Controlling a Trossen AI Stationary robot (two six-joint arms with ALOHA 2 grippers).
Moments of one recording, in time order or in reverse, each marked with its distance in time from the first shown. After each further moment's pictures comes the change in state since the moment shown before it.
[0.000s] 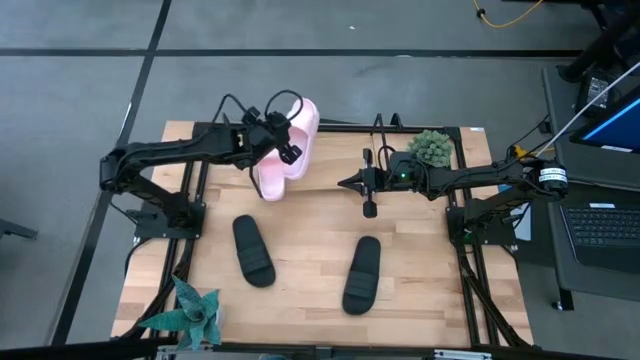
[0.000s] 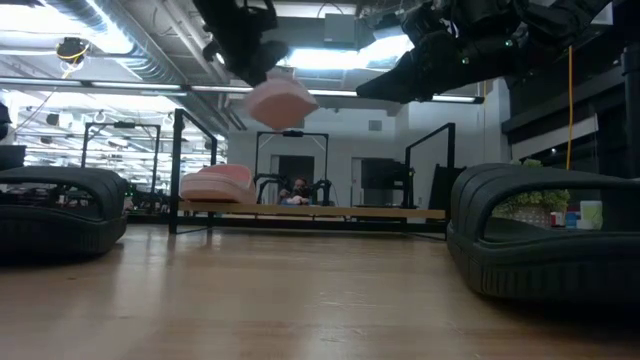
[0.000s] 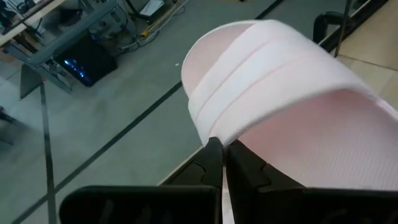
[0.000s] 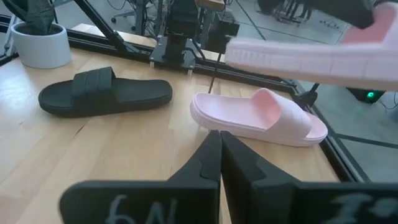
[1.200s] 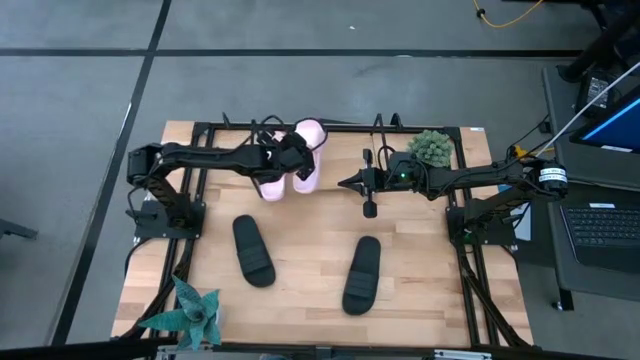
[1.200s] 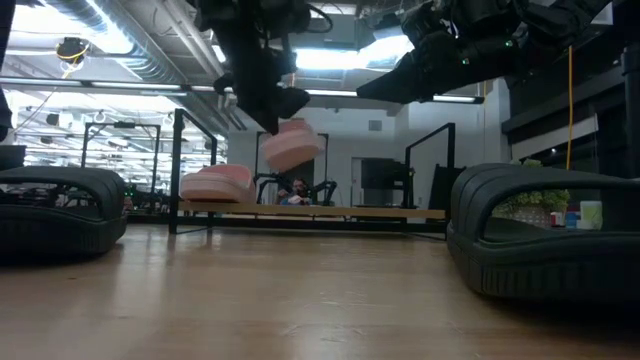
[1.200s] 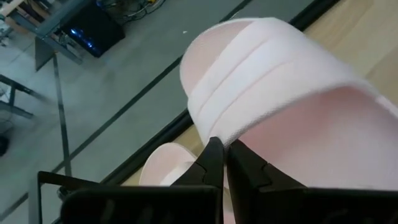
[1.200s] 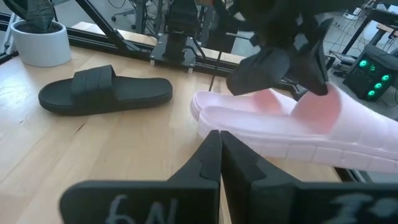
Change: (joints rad) left arm -0.080 0.222 0.000 -0.036 -0.084 -0.207; right arm -0.001 0.000 0.000 -0.007 0.000 0.001
